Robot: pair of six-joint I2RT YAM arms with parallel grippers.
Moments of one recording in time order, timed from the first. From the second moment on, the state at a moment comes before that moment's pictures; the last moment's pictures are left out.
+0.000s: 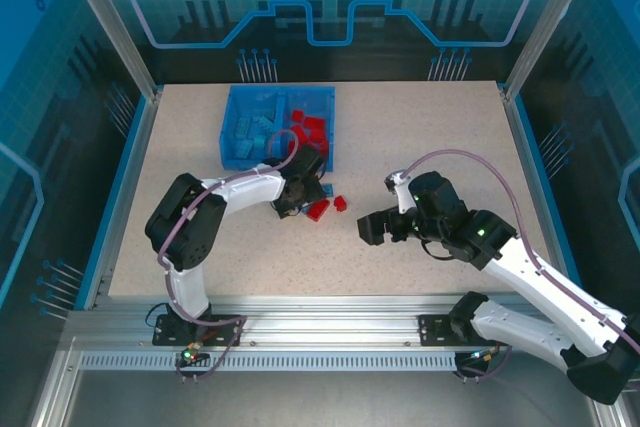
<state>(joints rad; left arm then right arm) -0.59 1.87 1.20 -0.60 -0.11 -1.08 0.71 0.89 0.88 -0.73 -0.11 0.40</state>
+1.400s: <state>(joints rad) -0.19 1.91 1.79 -0.78 -0.30 -0.78 0.74 0.93 0.88 -0.65 -0.20 0.41</state>
